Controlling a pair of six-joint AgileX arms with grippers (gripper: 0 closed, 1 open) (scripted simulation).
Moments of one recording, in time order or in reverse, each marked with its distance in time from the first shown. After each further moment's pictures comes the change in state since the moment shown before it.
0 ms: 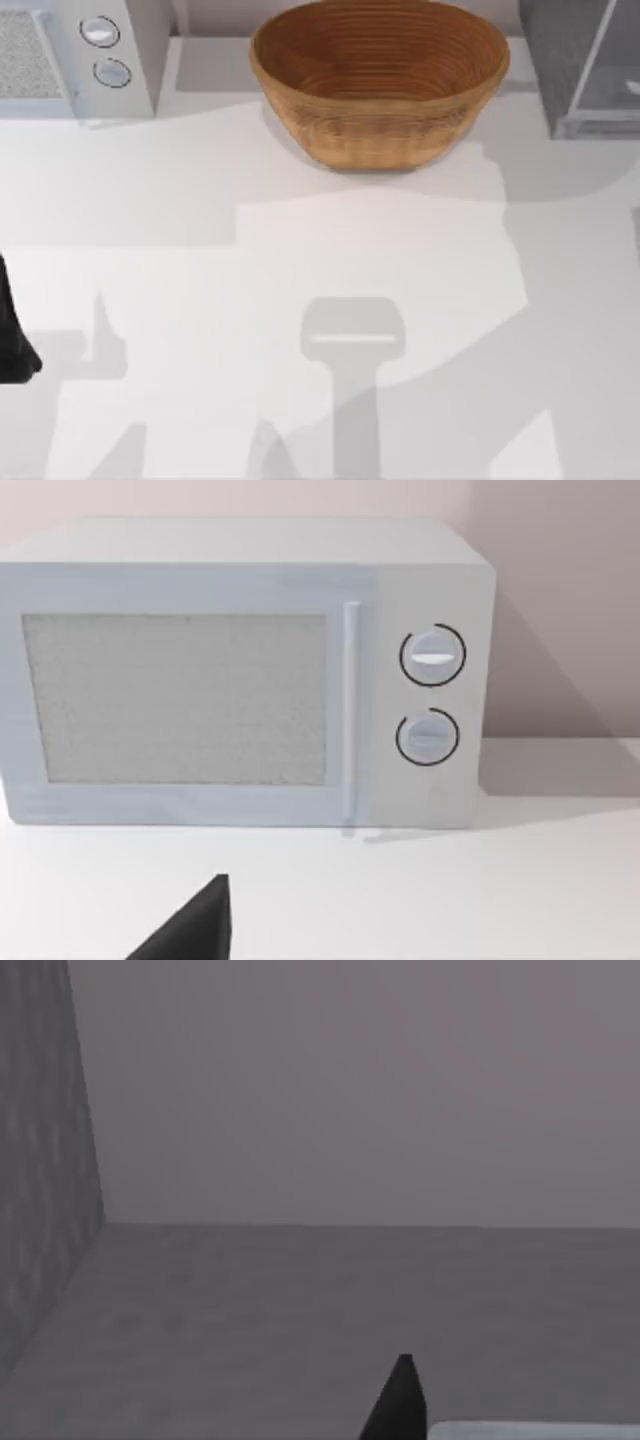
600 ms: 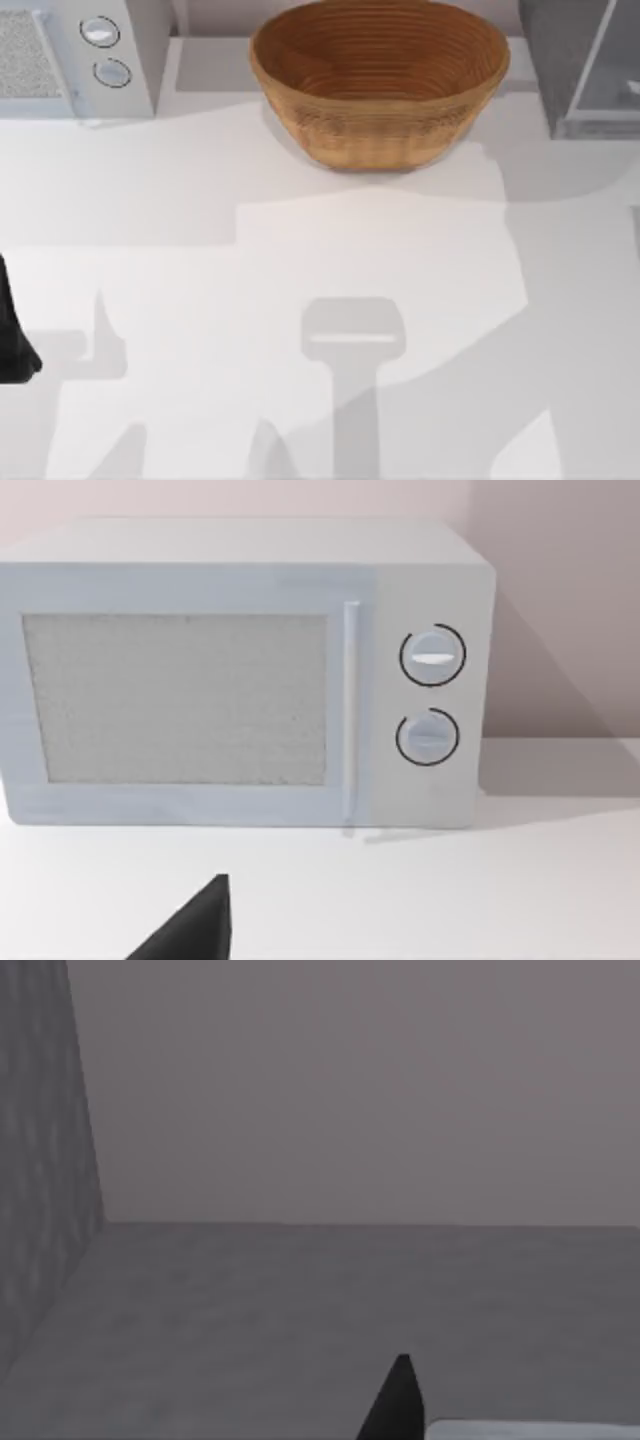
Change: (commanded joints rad) left arm 0.000 0.000 0.000 0.000 0.000 0.000; right arm -0.004 0.003 0.003 -0.002 -0.002 -0.001
